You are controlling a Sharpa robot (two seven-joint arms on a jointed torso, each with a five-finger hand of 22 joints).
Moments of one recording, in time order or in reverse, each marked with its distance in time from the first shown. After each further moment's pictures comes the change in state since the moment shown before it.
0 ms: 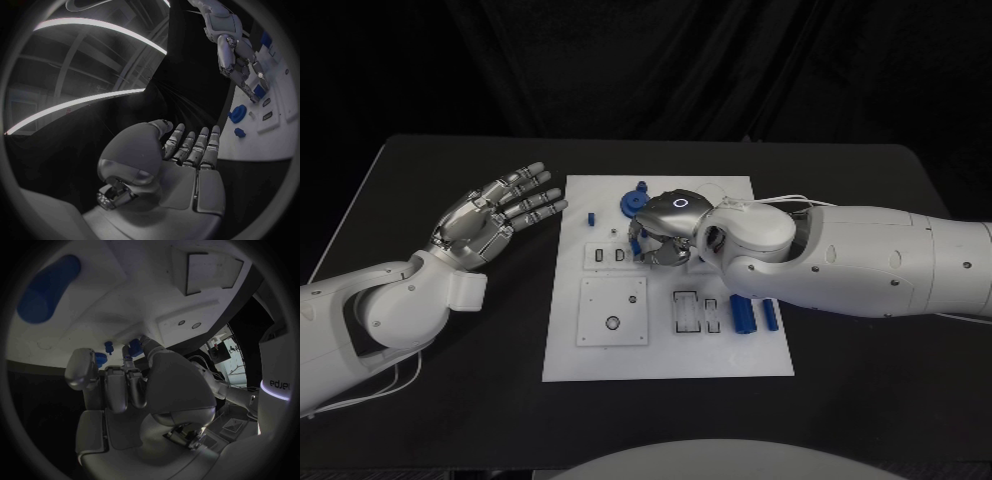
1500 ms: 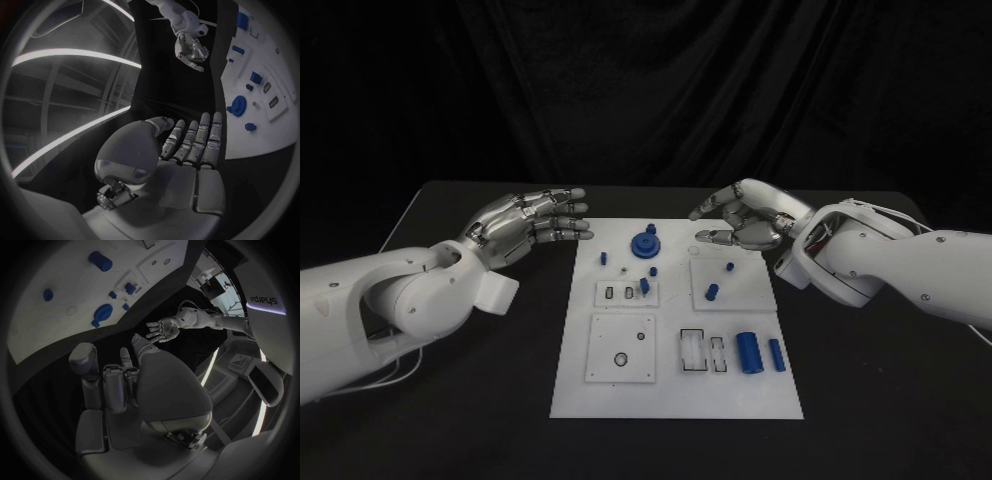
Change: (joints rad) left arm 0.140 0.018 0.002 0.058 -0.183 -0.262 -0.236; left_hand -0.058 -0.058 0.088 -0.076 0.016 0.098 0.010 0.024 0.007 0.170 0.066 0.275 0.035 0.202 -0.037 0.365 0.068 0.000 0.202 -0.013 0.183 0.081; right arm 0.077 -0.277 -0.003 0.008 0.717 -0.178 0.459; right_hand 0.196 0.045 -0.019 0.130 -0.004 -0.045 0.016 0.075 -0.102 -0.005 0.016 -0.037 0.000 0.001 0.012 -0.037 0.000 0.032 -0.078 0.022 -0.130 0.000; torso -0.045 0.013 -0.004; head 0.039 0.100
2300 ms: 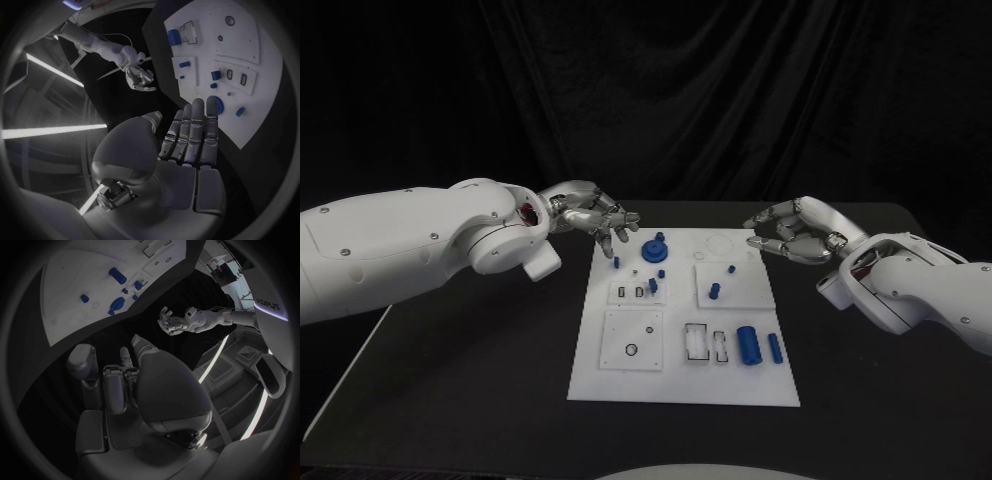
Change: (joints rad) left arm 0.083 0.168 -0.001 -0.108 -0.615 0.039 -0.493; left_hand 0.016 -0.074 -0.163 0.205 -0.372 0.258 0.037 0.047 0.007 0.393 -0.144 0.268 0.048 0.380 -0.154 0.520 0.139 0.087 0.177 -0.063 0.495 0.276; right arm -0.138 -0.036 -0.002 -0.102 0.129 -0.069 0.089; right_hand 0.003 0.003 0.001 0.010 0.027 0.017 -0.003 0.012 -0.003 0.000 0.000 0.008 0.000 0.000 0.000 0.015 0.000 0.000 0.025 0.000 0.041 0.000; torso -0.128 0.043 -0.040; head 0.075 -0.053
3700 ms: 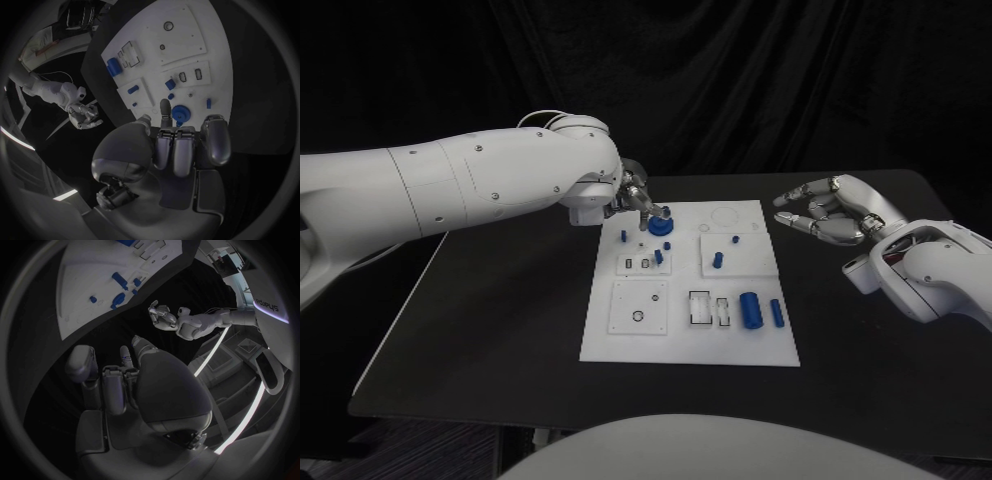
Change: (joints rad) left arm -0.015 0.287 0.000 -0.231 -0.341 0.245 -0.475; left_hand -0.203 0.066 -0.223 -0.027 -0.066 0.178 -0.171 0.351 0.639 0.747 -0.188 0.750 1.176 0.639 -0.188 0.366 1.049 -0.087 0.651 -0.192 0.547 0.782; right arm -0.041 -0.001 0.000 -0.020 0.043 -0.006 0.042; right_hand 0.000 0.000 -0.004 0.015 0.042 0.027 0.002 0.018 -0.004 0.003 0.011 0.003 0.000 0.002 0.009 0.009 0.000 0.000 0.018 0.004 0.024 0.000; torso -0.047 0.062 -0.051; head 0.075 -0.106
